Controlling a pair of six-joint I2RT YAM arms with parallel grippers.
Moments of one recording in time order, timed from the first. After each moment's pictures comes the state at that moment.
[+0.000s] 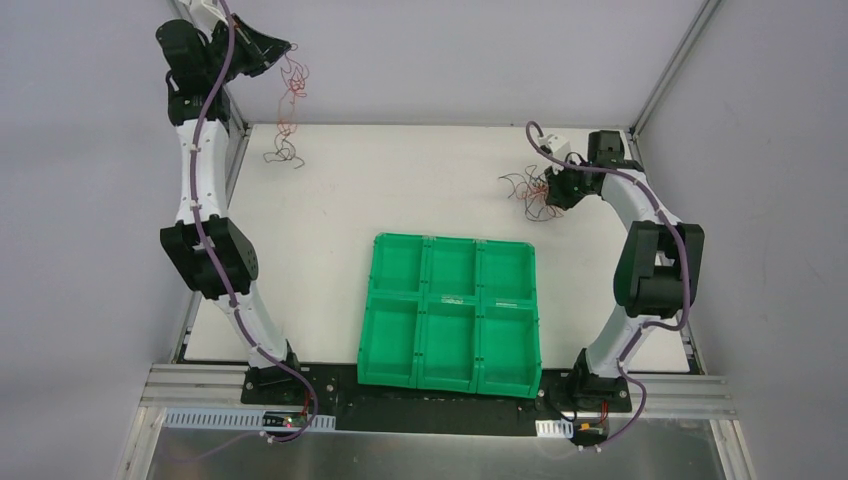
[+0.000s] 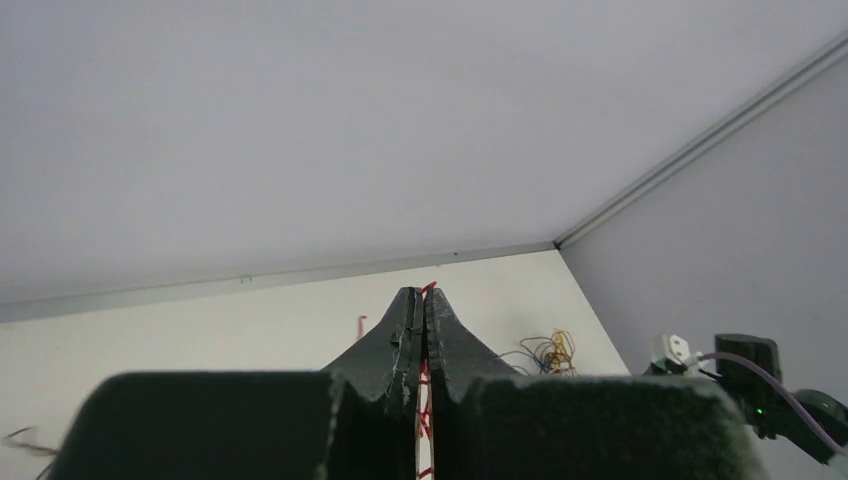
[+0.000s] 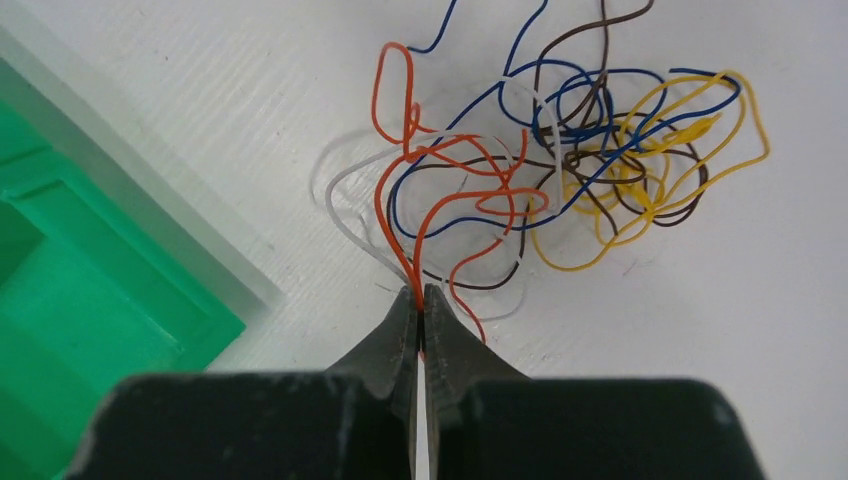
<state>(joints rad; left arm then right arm) 0.21 1.91 2.06 -0.08 0.71 -0.61 -0.02 1.80 1.38 -0.58 -0.48 -0.68</state>
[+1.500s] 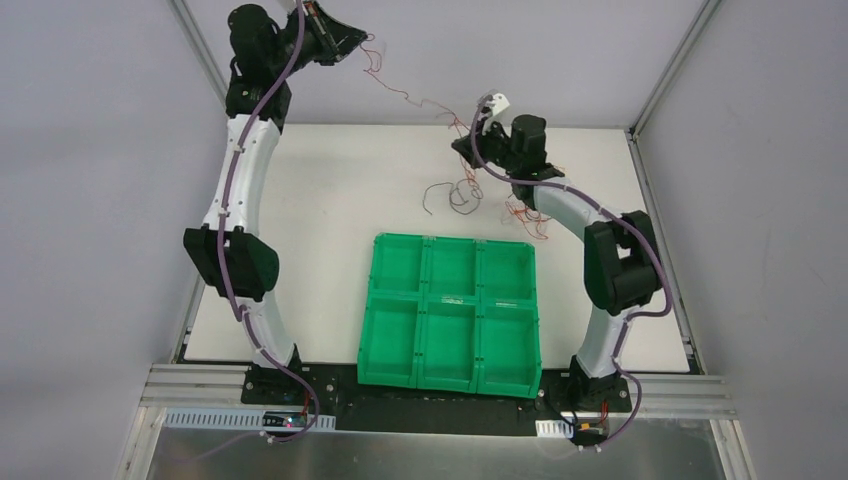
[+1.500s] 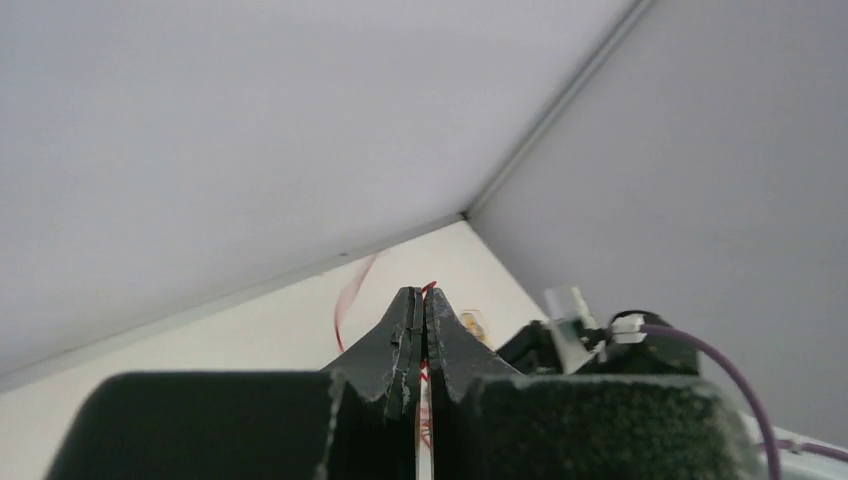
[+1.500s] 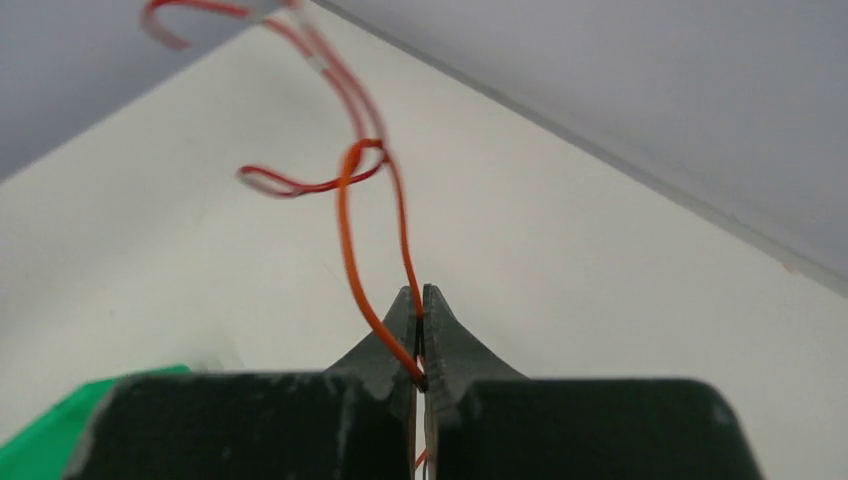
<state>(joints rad) -0.11 1.89 2.14 -0.07 0.67 -0.65 0.39 1.89 1.38 0.38 -0.48 0.08</state>
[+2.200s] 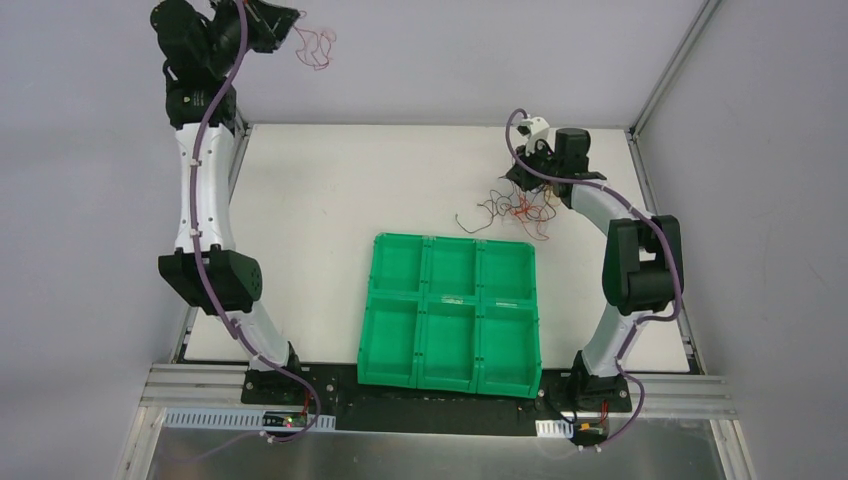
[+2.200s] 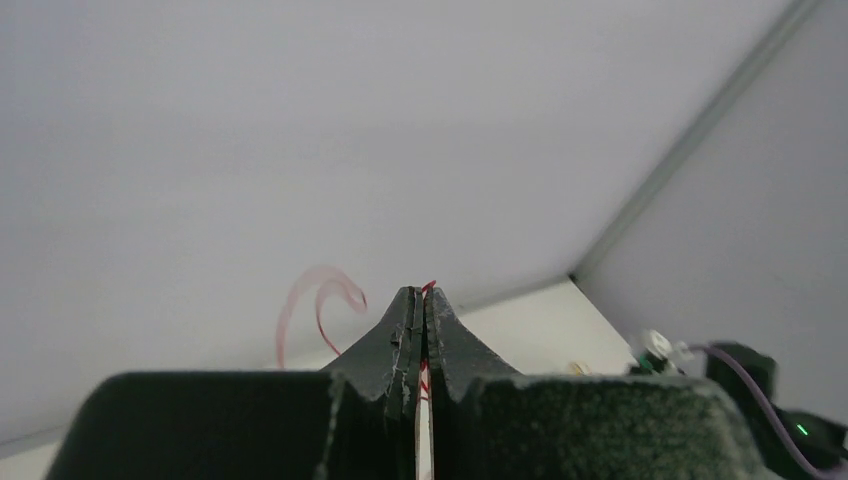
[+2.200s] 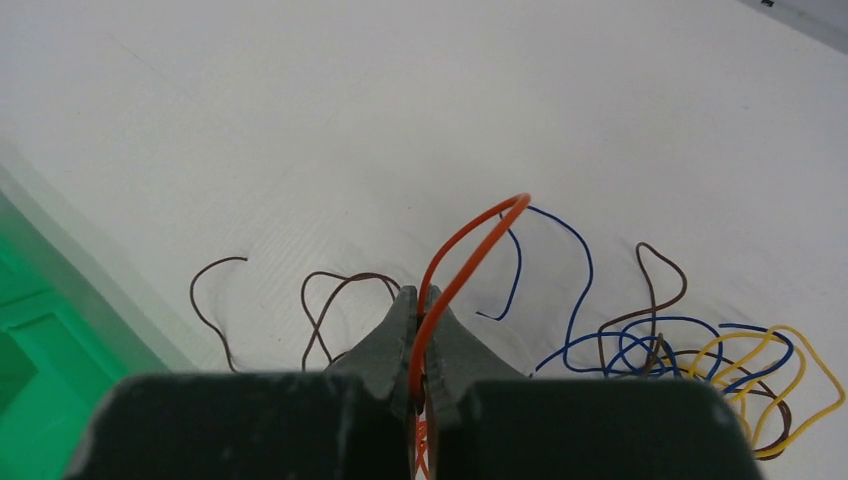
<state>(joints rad) 0.12 1.80 2.20 -0.14 0.55 -0.46 0.13 1.84 1.27 0.00 -0.49 -0.23</state>
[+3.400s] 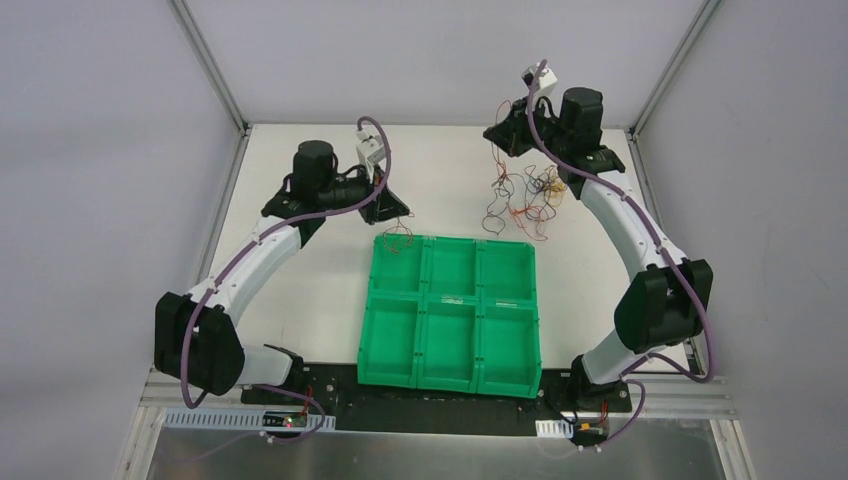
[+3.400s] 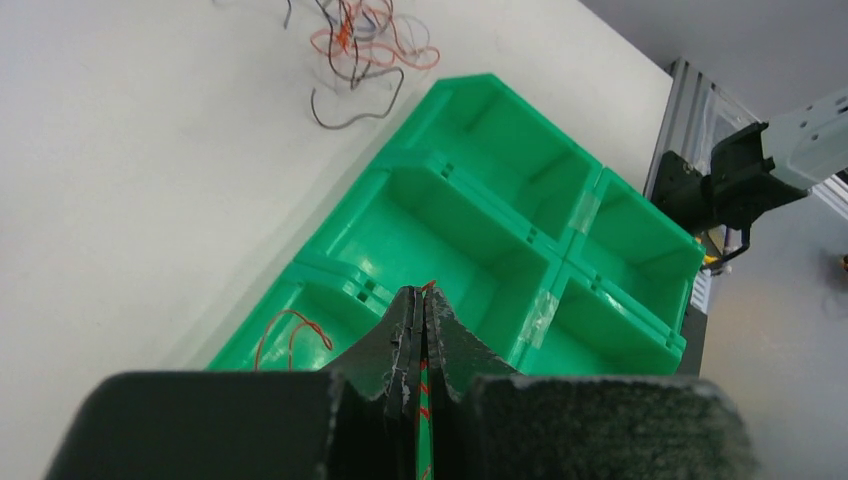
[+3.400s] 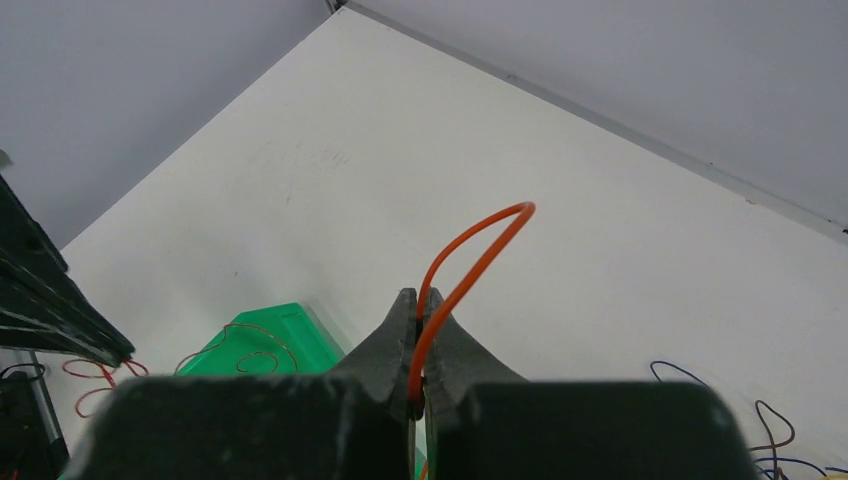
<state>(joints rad) -0.33 1.33 1.09 -0.13 0.83 -0.10 0.25 1.60 1.47 -0.13 -0.60 0.10</state>
